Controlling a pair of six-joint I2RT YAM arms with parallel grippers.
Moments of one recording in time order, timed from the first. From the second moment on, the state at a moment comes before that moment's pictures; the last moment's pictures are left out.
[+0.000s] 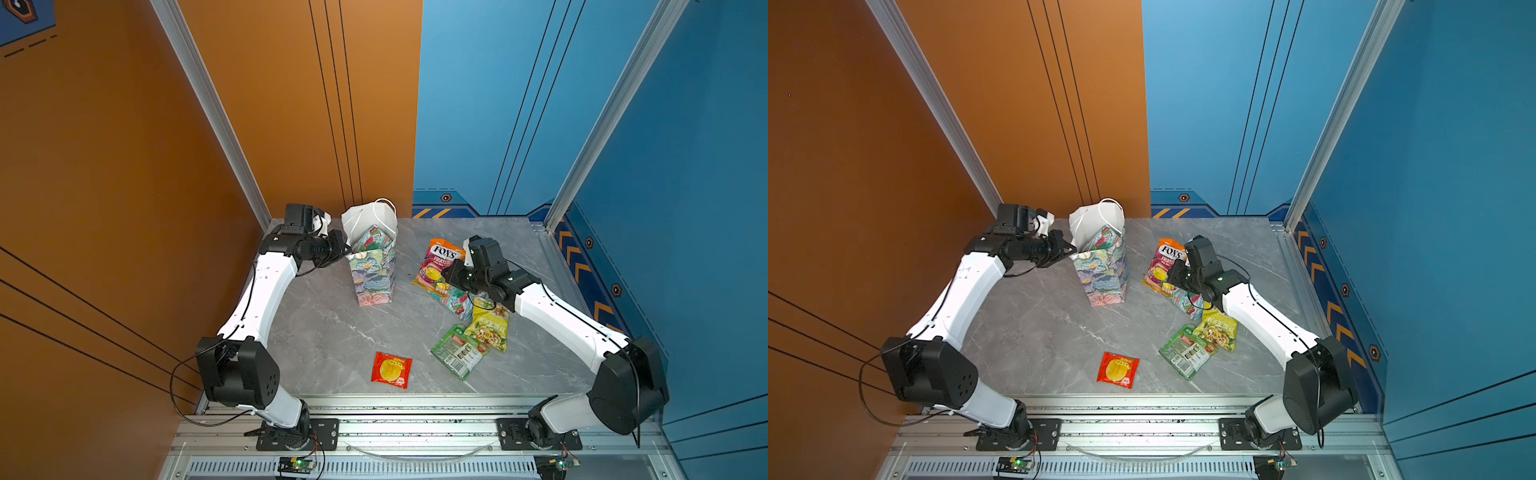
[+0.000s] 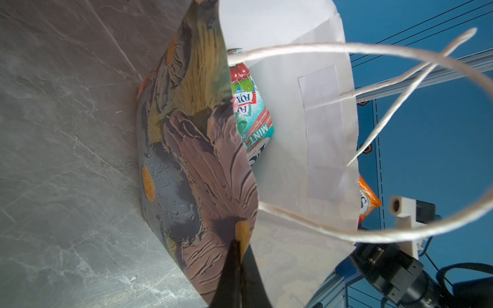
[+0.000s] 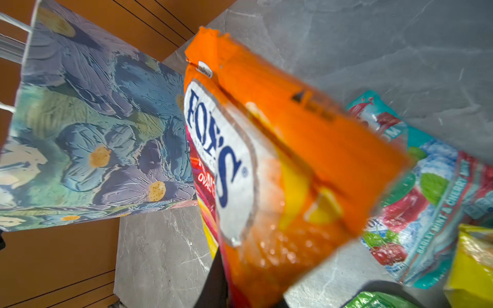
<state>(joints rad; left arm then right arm) -0.08 1.56 1.52 -0.78 0.50 -0.52 0.47 1.45 1.18 -0.41 -0.13 0.75</state>
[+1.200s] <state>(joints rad) -0.09 1.56 1.52 -0.78 0.50 -0.53 0.72 1.94 2.35 -0.73 0.06 0.44</state>
